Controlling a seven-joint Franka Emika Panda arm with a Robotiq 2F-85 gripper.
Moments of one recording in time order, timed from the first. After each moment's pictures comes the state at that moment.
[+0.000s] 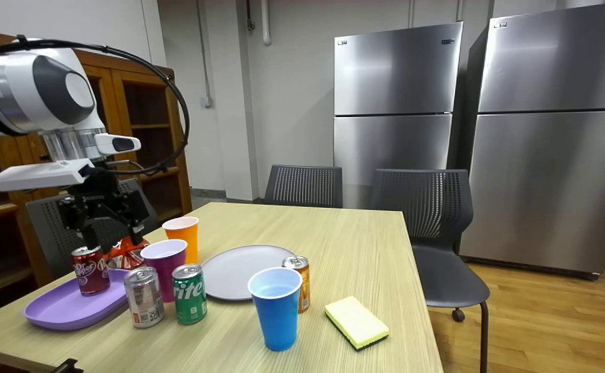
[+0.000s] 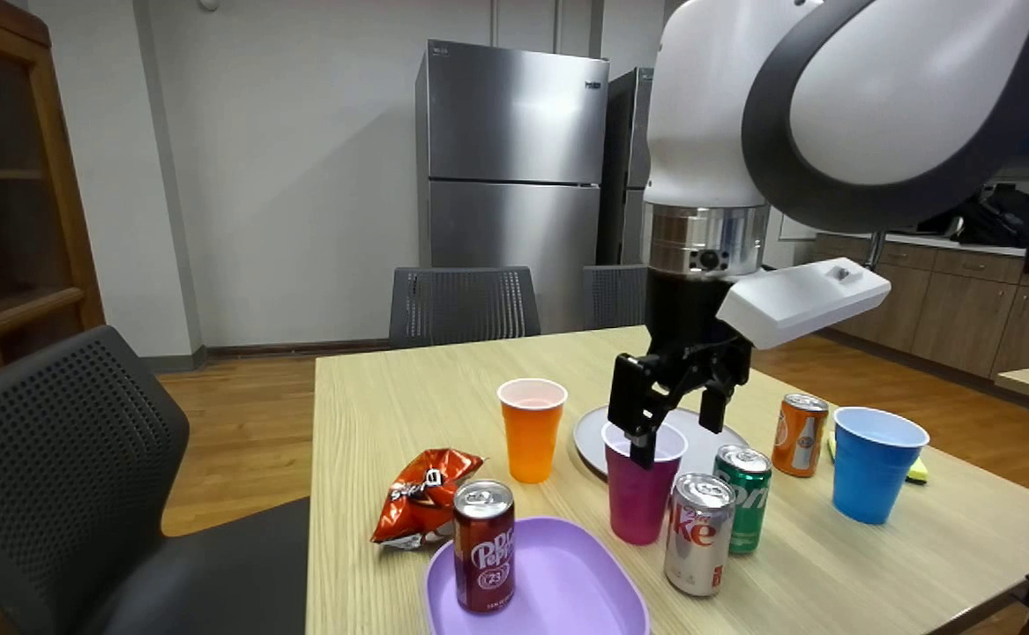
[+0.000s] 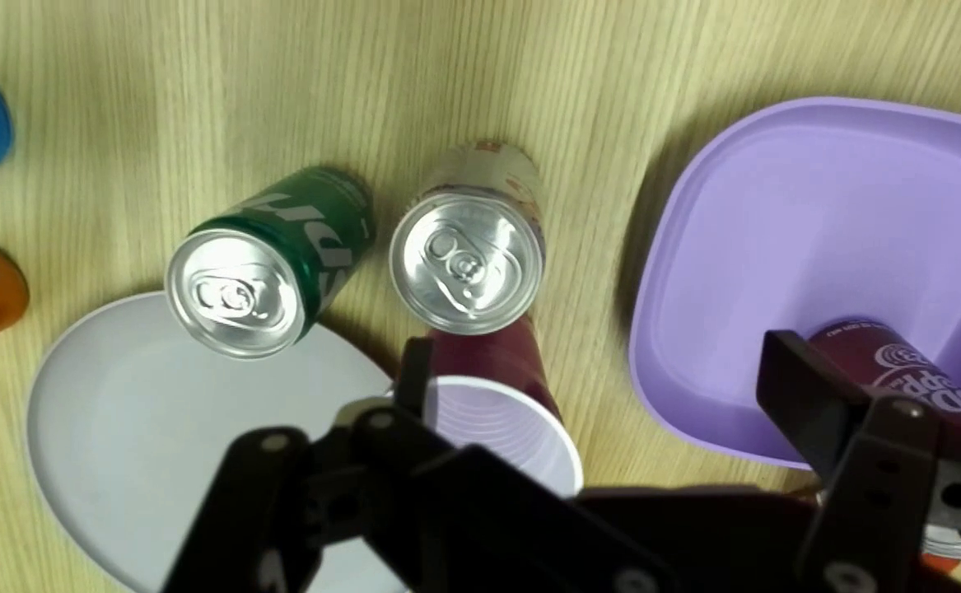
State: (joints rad) arm 0.19 -0.09 0.21 -2.71 -0.20 2.64 0.35
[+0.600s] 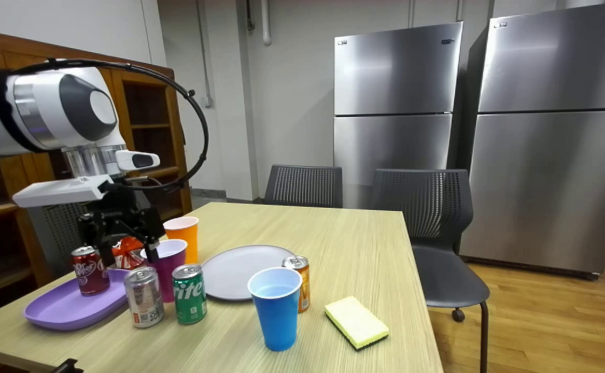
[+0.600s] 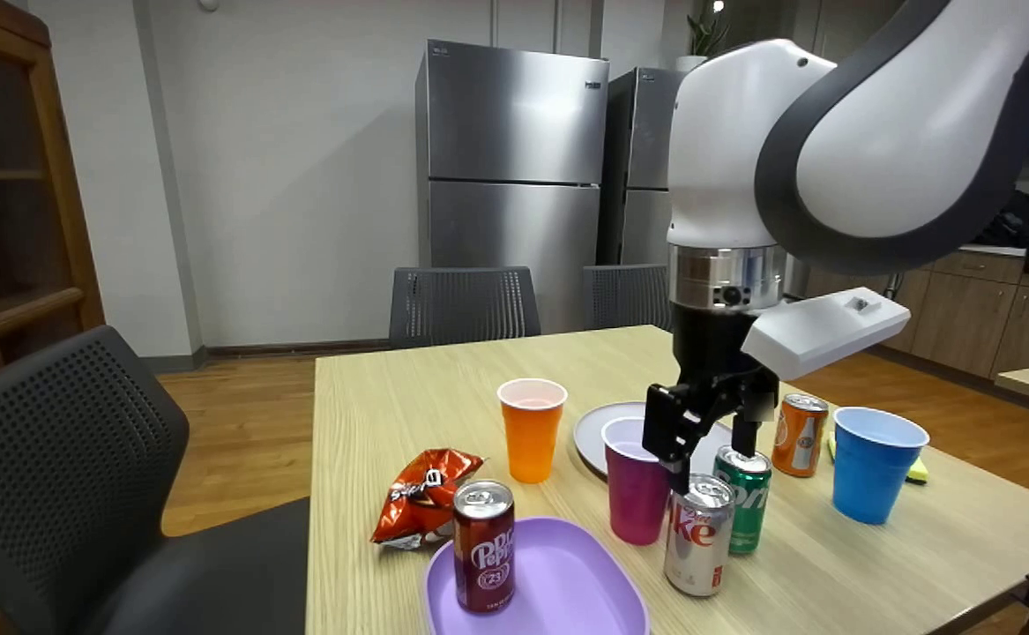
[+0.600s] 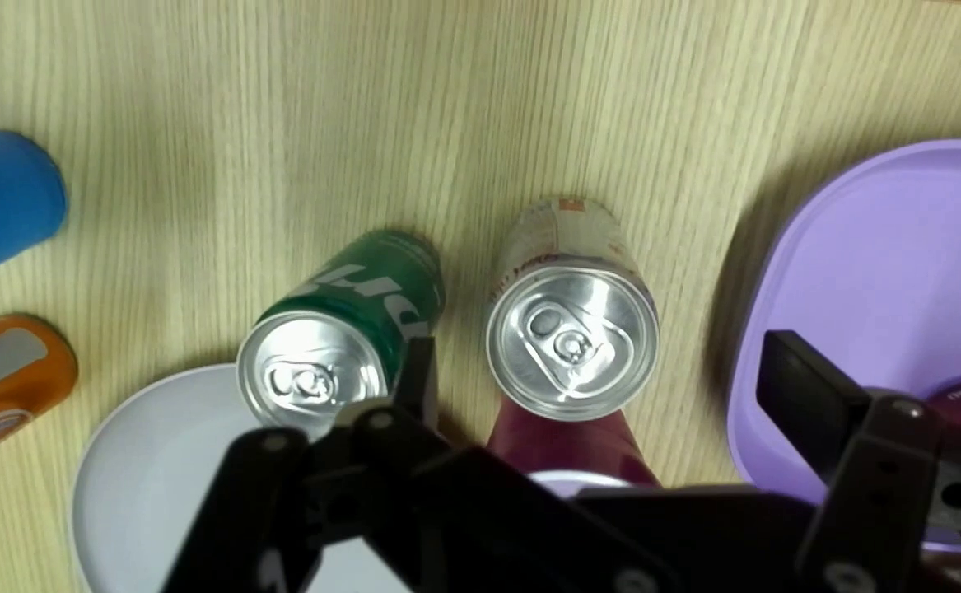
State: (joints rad) arm 0.15 -0.03 0.17 -2.72 -0.25 2.65 0.36
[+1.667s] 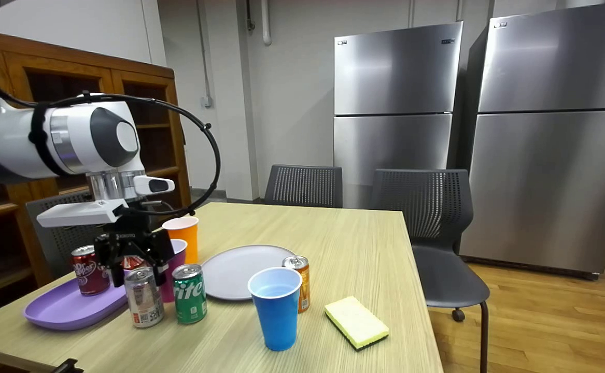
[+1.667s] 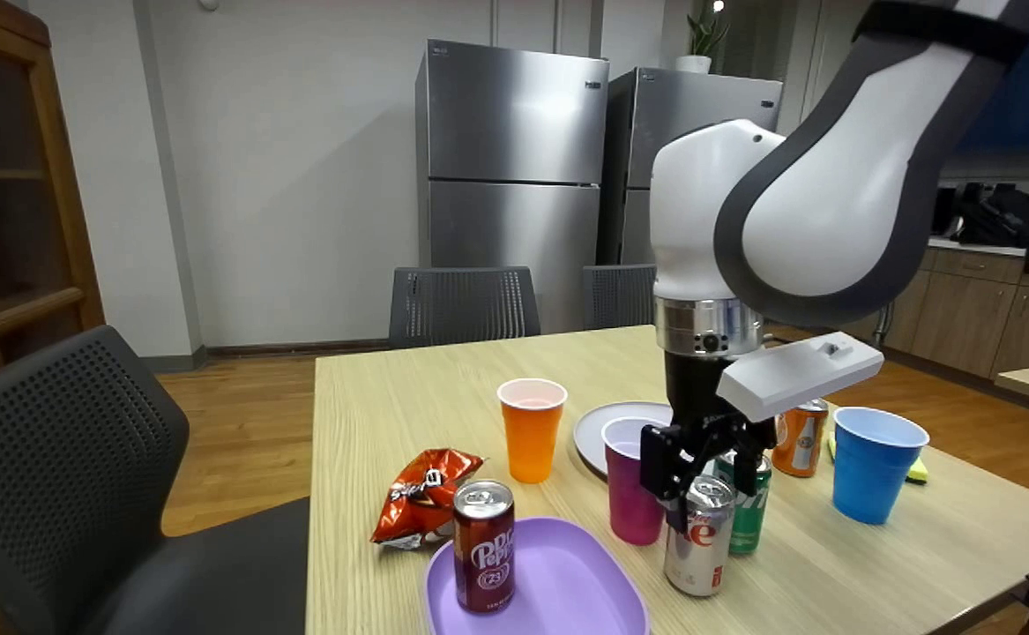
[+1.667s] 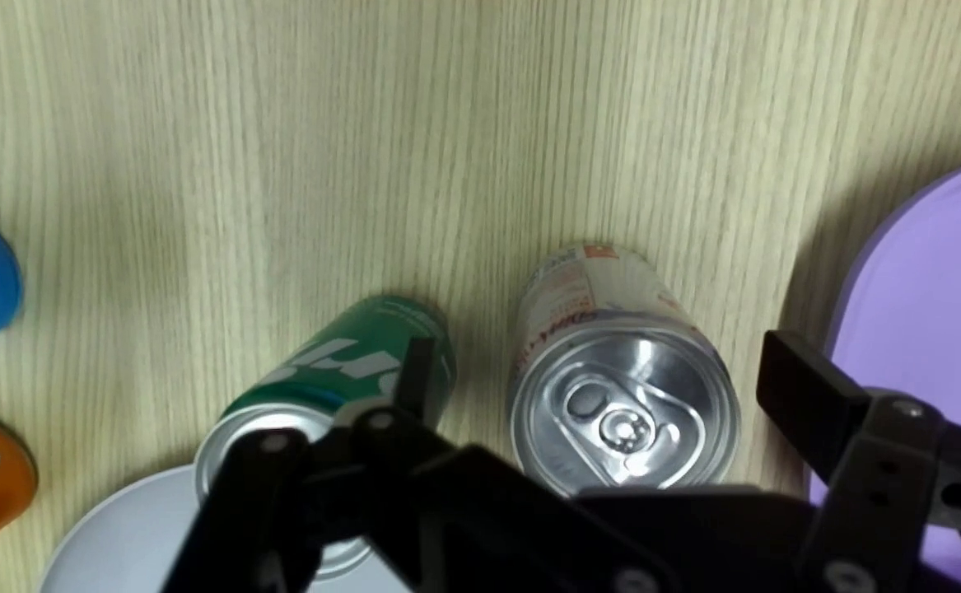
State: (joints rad) arm 0.16 0.15 0.11 -2.65 -0.25 2.66 0.39
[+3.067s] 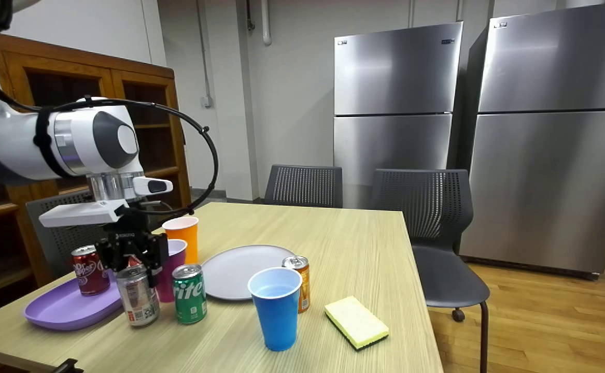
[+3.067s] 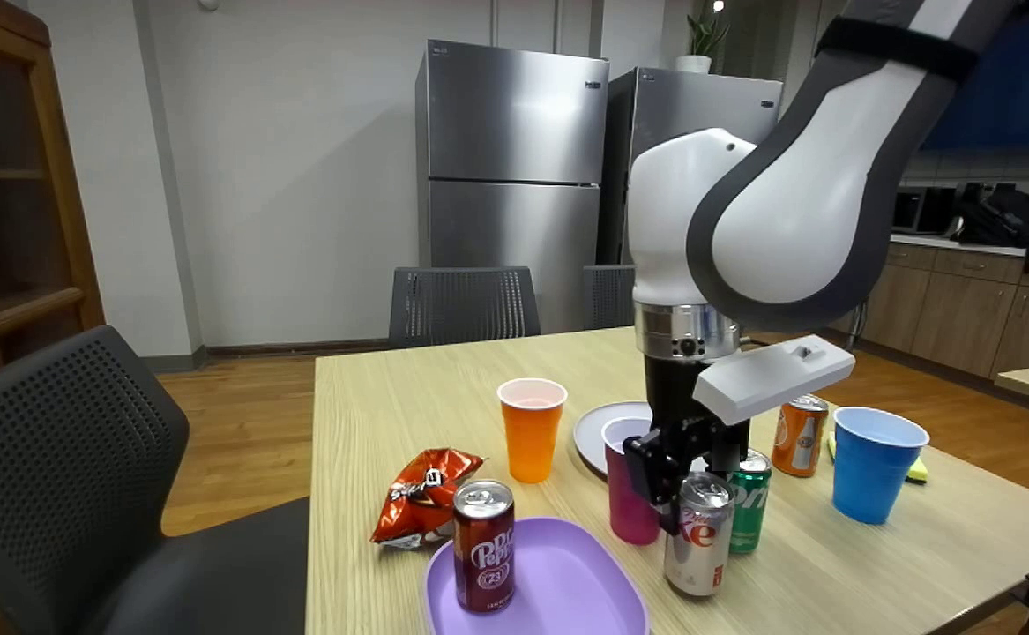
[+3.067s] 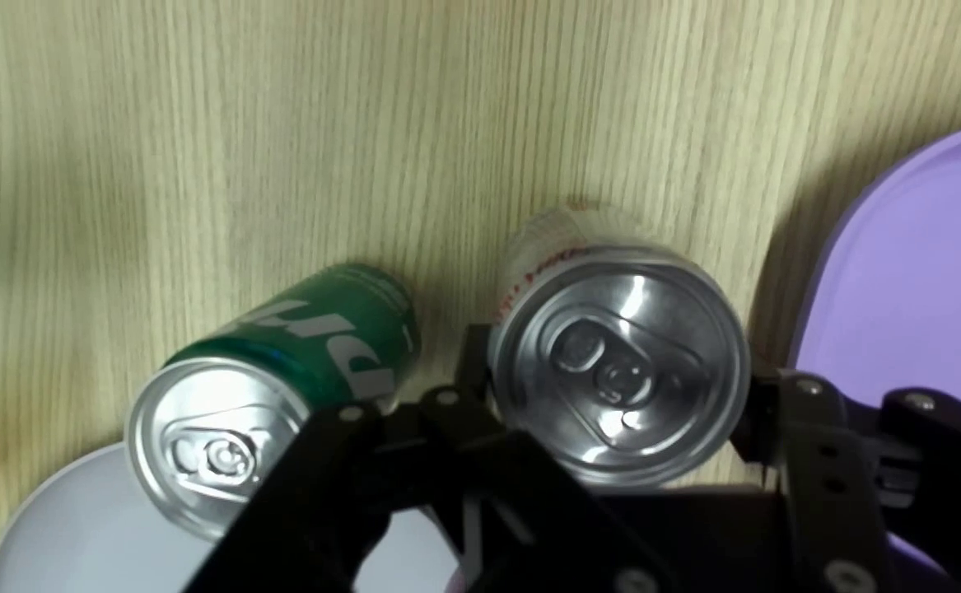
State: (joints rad) arm 0.22 0.19 0.08 -2.60 -0.24 2.66 0.39
